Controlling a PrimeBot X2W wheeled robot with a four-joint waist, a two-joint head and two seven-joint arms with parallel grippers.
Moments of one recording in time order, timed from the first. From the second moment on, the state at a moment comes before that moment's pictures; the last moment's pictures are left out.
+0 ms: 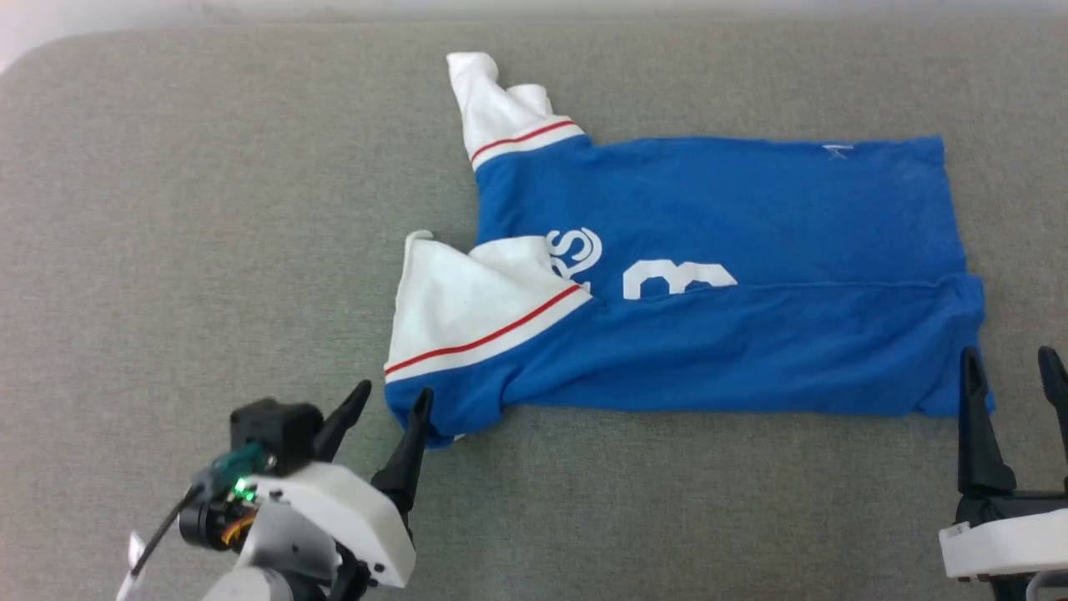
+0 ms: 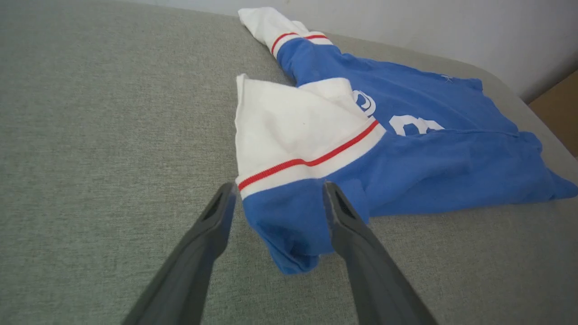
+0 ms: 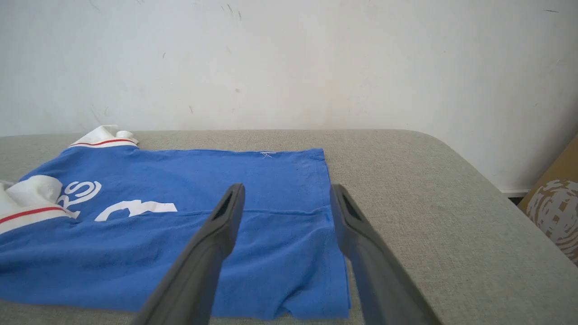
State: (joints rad) left arm -0.04 0.38 -0.39 -0.18 -0.55 0.18 0.12; right arm 0.12 -0.05 -0.22 -0.23 0.12 0.13 -0.10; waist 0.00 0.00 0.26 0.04
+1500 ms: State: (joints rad) left arm -0.08 0.32 -0.37 -0.17 -0.72 0.22 0.28; right arm -0.04 -0.23 -0.29 -0.17 0.29 0.13 0.47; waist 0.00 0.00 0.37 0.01
